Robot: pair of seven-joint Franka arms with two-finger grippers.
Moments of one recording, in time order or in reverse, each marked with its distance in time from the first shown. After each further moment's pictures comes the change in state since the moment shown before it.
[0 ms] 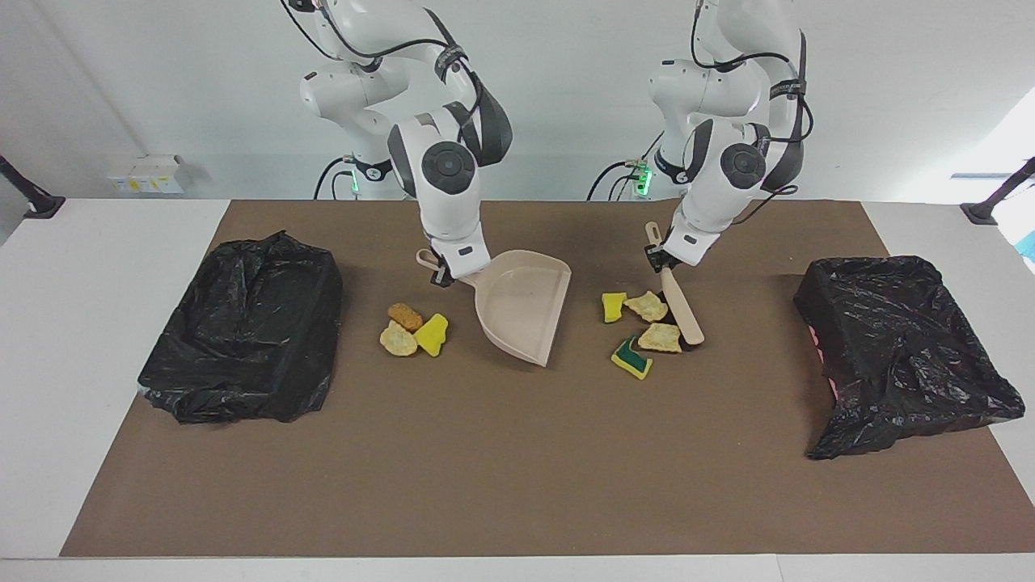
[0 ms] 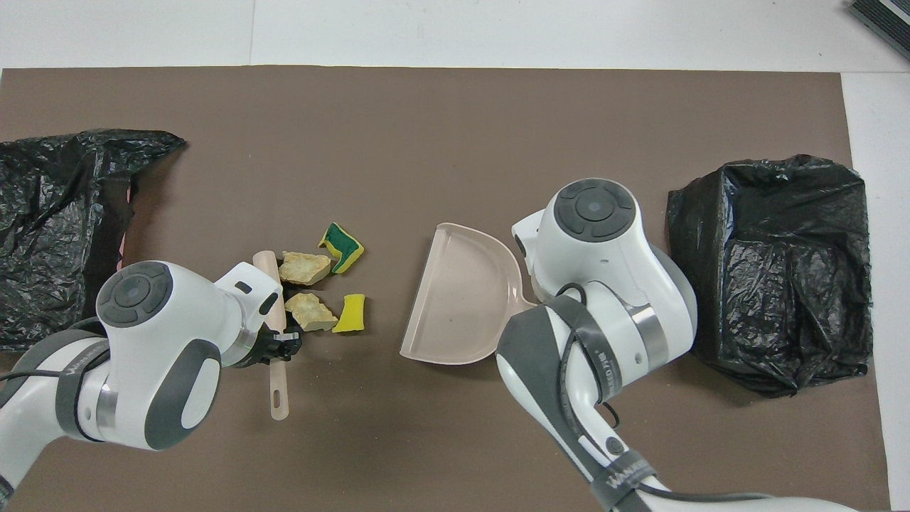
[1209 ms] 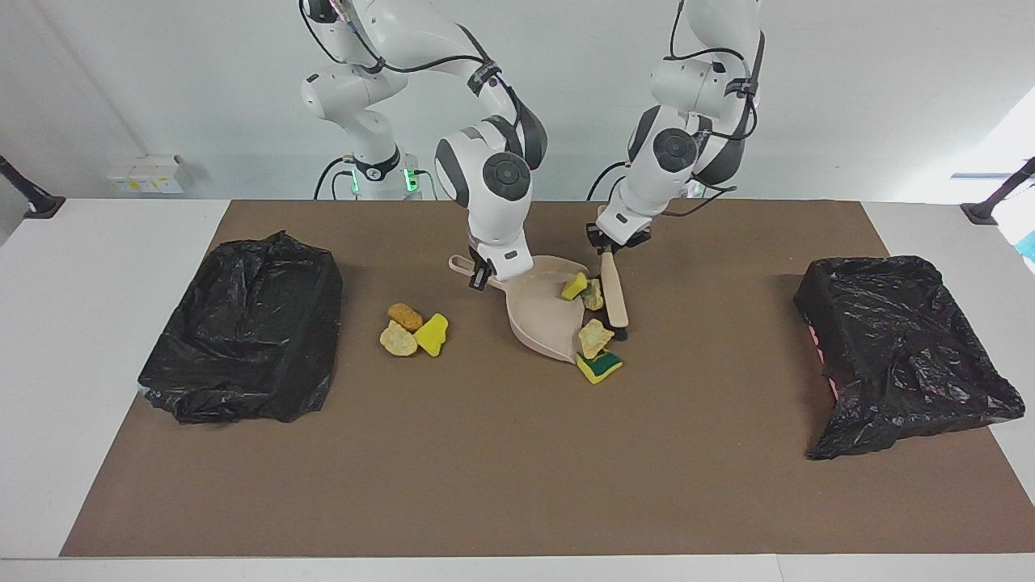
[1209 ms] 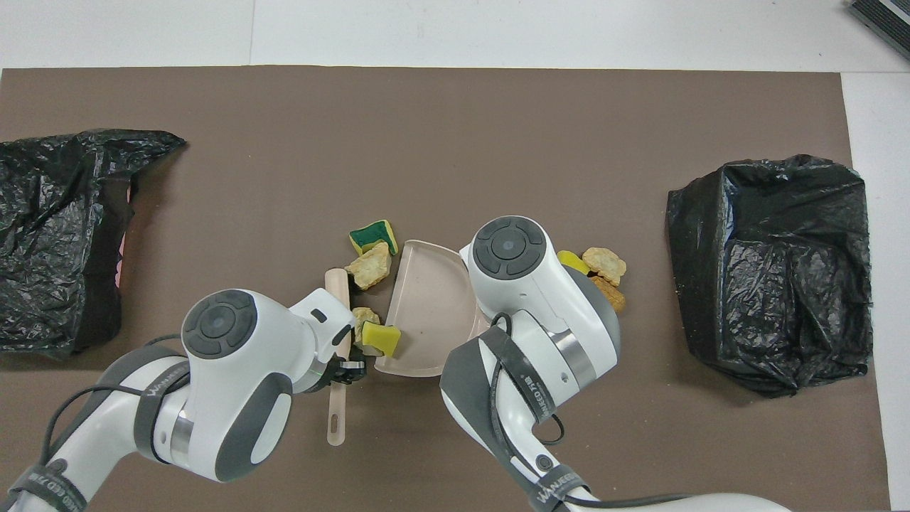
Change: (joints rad) left arm -0.253 0.000 -0.025 0.002 -0.160 0.034 0.007; right arm 0.079 0.054 0.004 0.001 -0.009 0.061 0.089
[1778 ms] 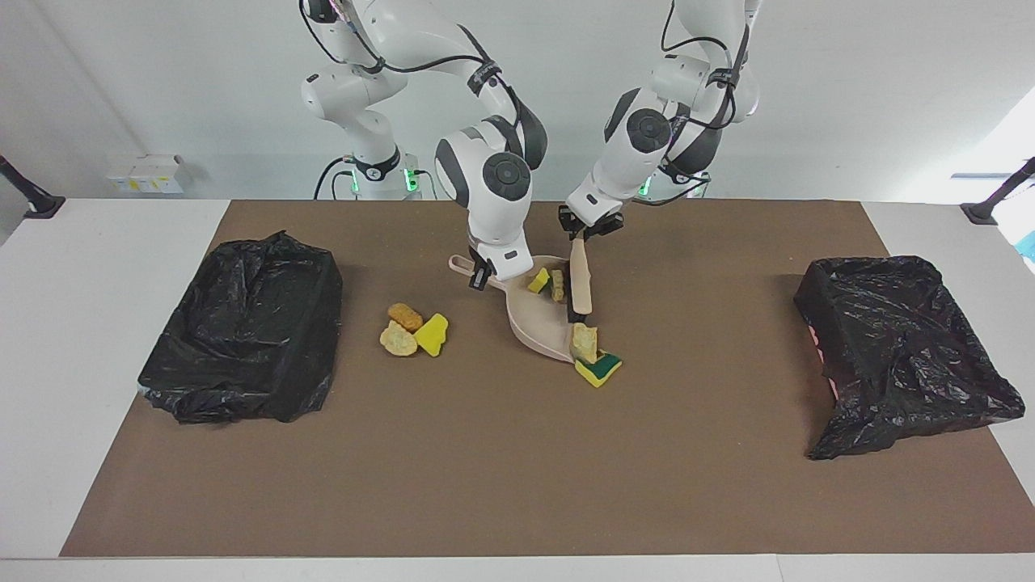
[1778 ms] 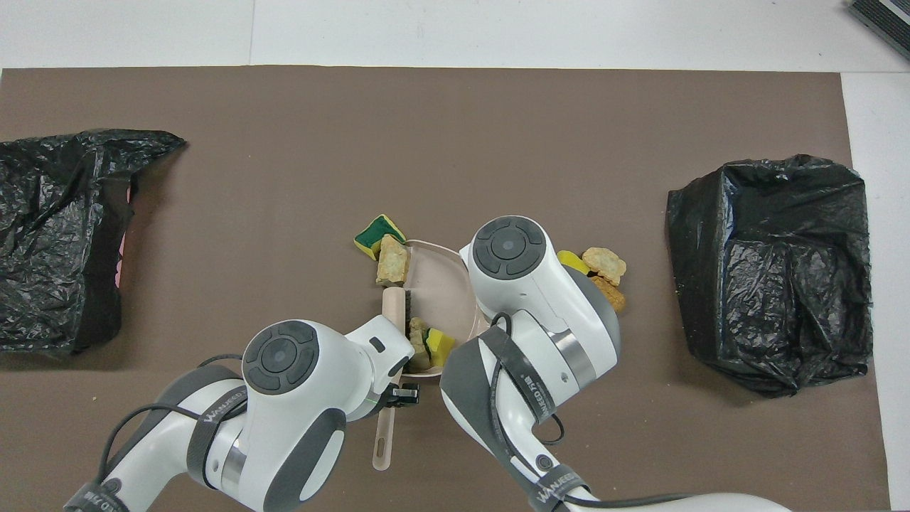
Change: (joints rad) left arm -0.025 -0.004 0.013 0.095 -0.026 -0.071 0.004; right arm 0.000 0.000 0.000 0.000 0.000 0.000 0.004
